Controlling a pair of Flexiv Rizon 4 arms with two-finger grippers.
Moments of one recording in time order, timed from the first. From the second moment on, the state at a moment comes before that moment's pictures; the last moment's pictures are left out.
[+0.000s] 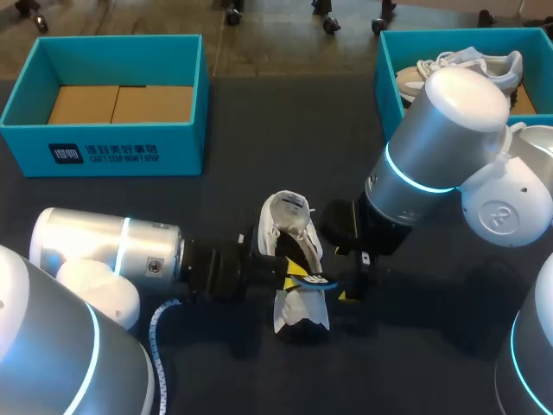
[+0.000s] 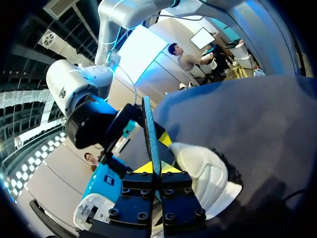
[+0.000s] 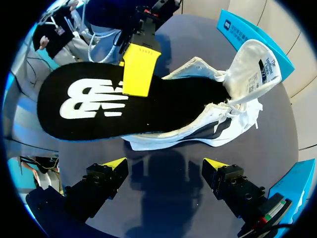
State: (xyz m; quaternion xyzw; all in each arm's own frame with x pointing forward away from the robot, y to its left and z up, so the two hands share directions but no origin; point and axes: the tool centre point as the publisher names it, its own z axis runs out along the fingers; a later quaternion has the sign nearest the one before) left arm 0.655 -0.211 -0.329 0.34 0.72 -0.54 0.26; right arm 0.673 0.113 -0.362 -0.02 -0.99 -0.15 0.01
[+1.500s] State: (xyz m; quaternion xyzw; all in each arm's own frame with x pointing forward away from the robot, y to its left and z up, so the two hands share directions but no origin) left arm 0.669 -0.195 -0.347 0.34 0.74 -0.49 0.31; right arm 0.673 0.113 -0.362 -0.02 -0.99 -0.15 0.01
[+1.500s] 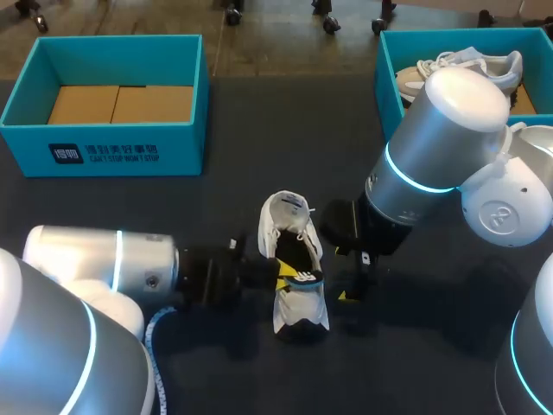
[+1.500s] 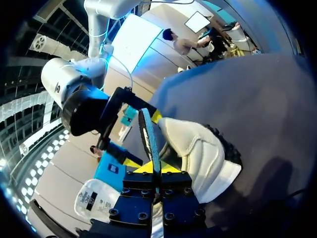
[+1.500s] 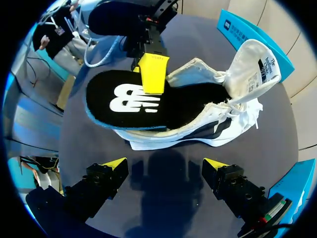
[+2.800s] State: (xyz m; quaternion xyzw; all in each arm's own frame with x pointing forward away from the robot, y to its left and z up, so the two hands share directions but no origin) left arm 0.662 -0.210 -0.341 0.38 0.73 -0.46 0.32; right arm 0.673 0.113 -0.362 -0.02 -0.99 -0.15 0.01
